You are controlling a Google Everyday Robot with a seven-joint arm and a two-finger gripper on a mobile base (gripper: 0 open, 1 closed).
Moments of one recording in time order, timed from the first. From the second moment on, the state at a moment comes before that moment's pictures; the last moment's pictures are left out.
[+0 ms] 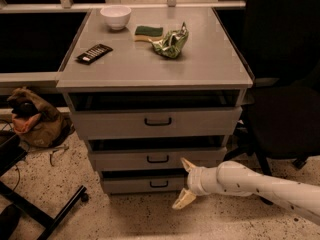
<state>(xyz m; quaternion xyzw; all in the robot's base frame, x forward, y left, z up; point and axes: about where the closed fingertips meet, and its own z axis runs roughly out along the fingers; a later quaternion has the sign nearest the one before) 0.533 -0.080 0.439 -0.60 0.70 0.14 0.36</state>
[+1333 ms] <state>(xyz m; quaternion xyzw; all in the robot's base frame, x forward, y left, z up) 0.616 -0.062 0.434 -0.63 0.67 0.10 0.37</state>
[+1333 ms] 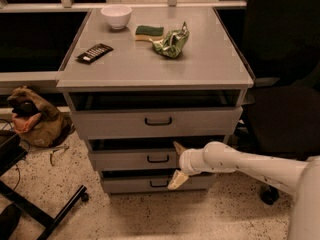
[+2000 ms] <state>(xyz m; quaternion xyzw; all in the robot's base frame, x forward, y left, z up) 0.611 -0.070 0.405 -0.64 0.69 0.11 0.32</state>
